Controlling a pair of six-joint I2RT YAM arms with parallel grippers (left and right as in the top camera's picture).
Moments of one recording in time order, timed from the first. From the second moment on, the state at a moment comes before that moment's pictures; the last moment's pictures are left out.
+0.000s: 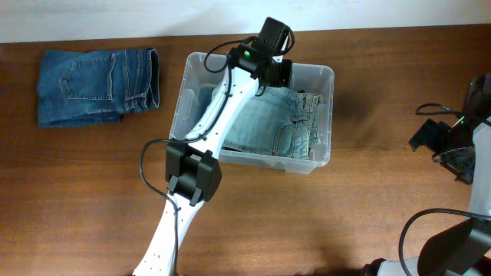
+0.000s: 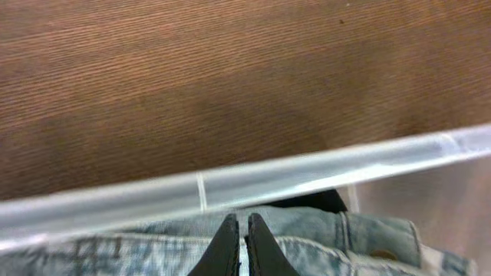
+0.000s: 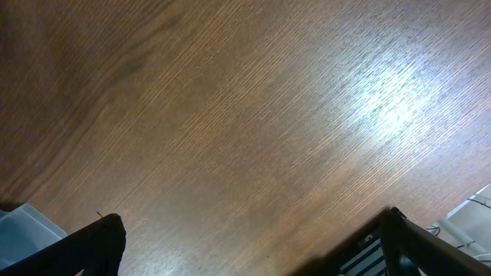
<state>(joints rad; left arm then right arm) -0.54 2.65 2.71 -1.04 0.09 -0.31 -0.48 1.61 1.48 -1.37 0.09 0.34</state>
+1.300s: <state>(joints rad) -0.48 2.65 2.71 -0.92 0.05 -0.34 -0.48 1.61 1.48 -1.37 0.09 0.34</state>
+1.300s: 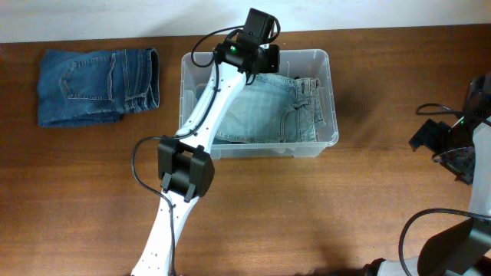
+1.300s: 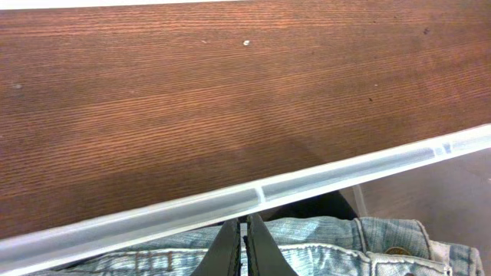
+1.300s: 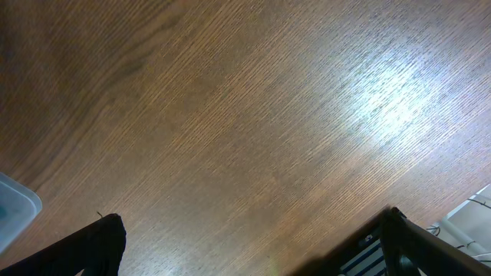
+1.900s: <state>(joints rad) -0.47 2.65 2.72 -0.97 0.19 -0.35 -0.48 1.61 1.48 -1.37 0.09 0.34</state>
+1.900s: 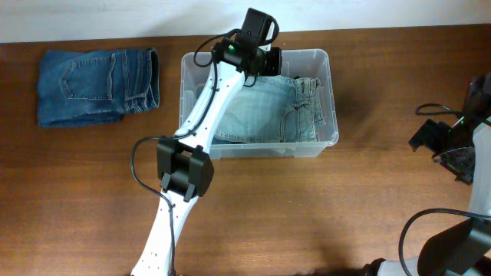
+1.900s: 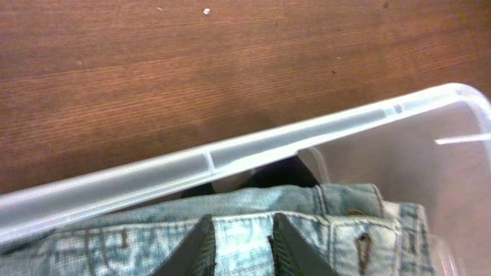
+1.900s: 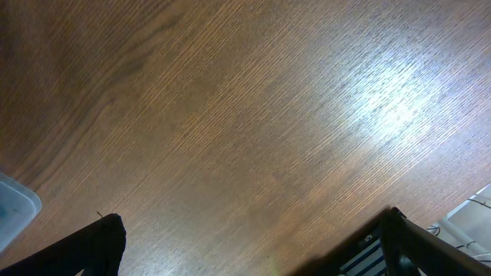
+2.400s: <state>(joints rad) -0.35 2.32 2.81 -1.24 0.03 -0.16 -0.48 1.61 1.48 -1.37 0.09 0.34</state>
